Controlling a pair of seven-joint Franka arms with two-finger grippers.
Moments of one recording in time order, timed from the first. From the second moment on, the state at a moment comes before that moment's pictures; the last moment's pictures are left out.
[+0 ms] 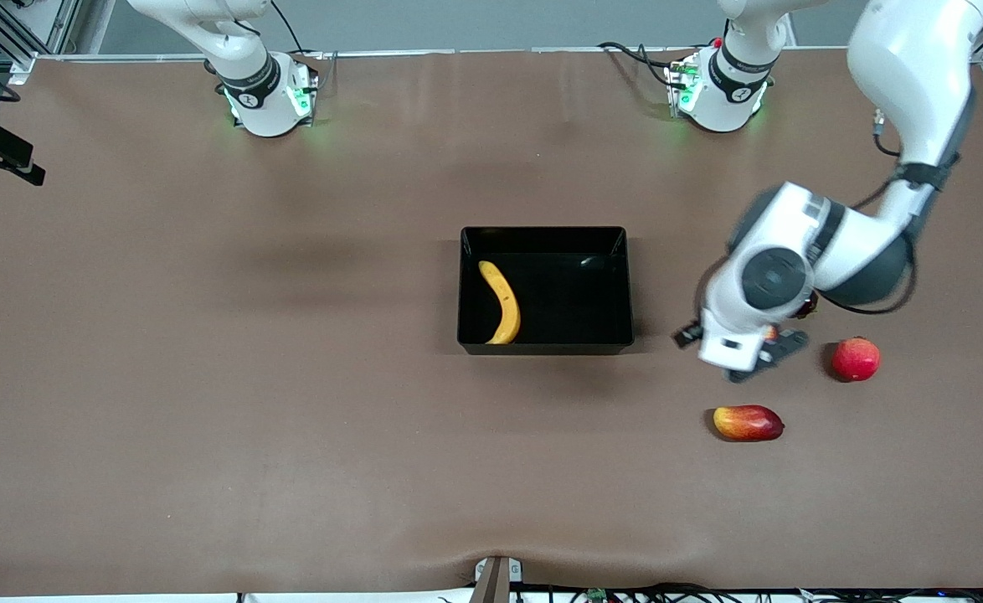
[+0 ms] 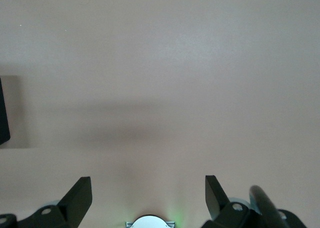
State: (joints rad) left arm 0.24 0.52 -0.76 -1.68 0.44 1.85 -1.14; right arm -0.04 -0.06 -0.05 -1.52 0.00 1.39 -0.08
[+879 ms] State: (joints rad) left arm -0.20 0.81 -0.70 -1.62 0.55 2.09 -1.22; right arm -0.04 -0.06 -0.05 -1.52 0.00 1.40 -0.08
